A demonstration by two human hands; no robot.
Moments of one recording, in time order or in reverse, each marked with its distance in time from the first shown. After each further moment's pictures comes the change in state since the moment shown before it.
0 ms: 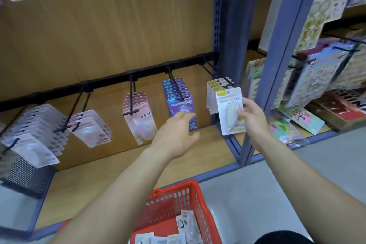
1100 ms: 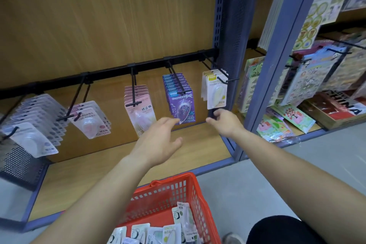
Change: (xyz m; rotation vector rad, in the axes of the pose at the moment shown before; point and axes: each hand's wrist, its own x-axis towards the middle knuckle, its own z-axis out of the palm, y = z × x) left_hand -0.044 -0.035 -0.007 -0.027 -0.017 -0.017; right_hand 0.009 0.018 0.047 -0.857 -0.268 0.039
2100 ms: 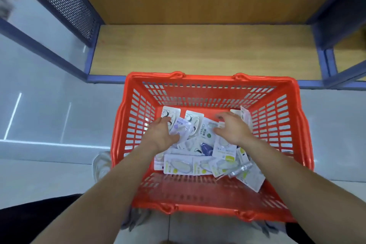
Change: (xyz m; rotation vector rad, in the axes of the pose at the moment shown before) left_hand -0.243 -0.247 0.221 -0.279 -0.405 -0.777; right_hand -0.134 0.054 0.340 -0.333 -0.621 -0.121
